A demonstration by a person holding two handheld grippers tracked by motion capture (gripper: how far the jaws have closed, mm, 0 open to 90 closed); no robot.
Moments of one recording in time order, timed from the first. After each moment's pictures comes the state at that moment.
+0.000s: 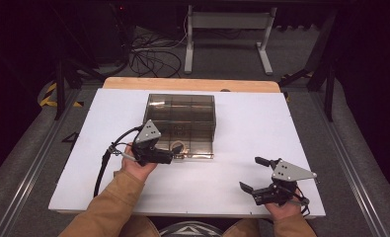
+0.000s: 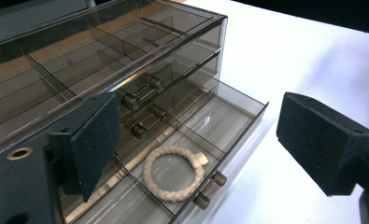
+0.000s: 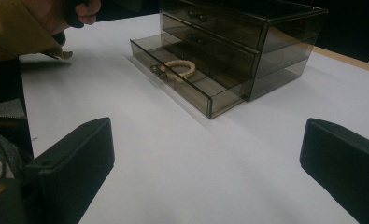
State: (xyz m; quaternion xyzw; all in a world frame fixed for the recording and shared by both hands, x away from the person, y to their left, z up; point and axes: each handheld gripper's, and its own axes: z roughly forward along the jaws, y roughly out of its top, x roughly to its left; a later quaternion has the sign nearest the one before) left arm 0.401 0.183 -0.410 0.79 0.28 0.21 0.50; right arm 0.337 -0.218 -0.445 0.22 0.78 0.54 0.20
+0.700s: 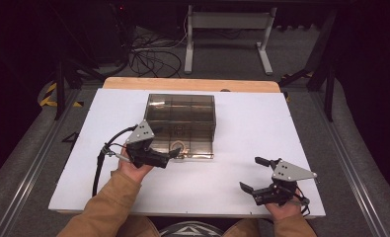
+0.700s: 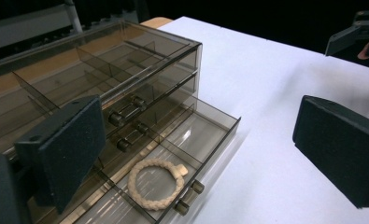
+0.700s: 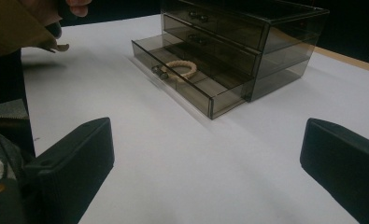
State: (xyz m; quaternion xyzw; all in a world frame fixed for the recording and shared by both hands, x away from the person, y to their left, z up) left arm 0.388 0.195 -0.396 0.78 0.26 0.20 0.53; right arm 0.337 -0.218 -0.445 0.22 0.78 0.54 0.20
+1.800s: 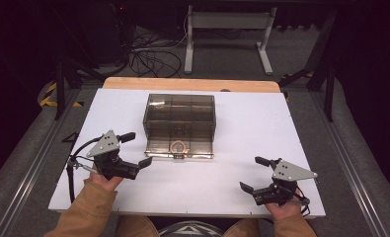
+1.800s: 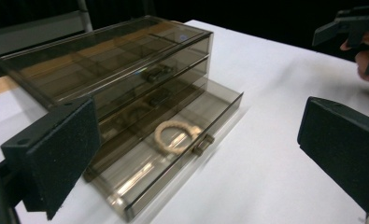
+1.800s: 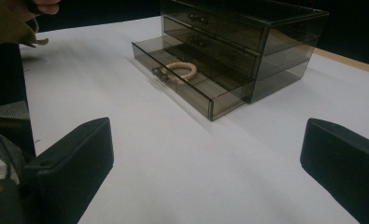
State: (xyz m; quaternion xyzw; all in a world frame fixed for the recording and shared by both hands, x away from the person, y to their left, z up) left arm 0.351 0.266 -0.403 0.77 0.27 0.21 0.54; right arm 0.337 -0.218 -0.445 0.22 0.78 0.55 0.20
